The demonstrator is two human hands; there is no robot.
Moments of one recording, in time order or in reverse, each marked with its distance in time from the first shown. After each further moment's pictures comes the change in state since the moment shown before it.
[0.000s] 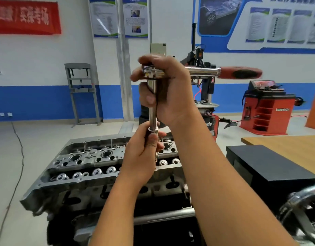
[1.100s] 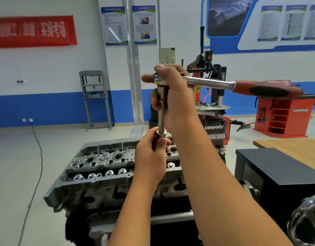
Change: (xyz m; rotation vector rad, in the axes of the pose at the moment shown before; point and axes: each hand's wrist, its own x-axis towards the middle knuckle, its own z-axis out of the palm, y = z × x) left_hand -0.001 0.010 0.011 -0.061 0.130 -0.117; right_hand -0.010 0.004 0.012 -0.093 0.306 -0.162
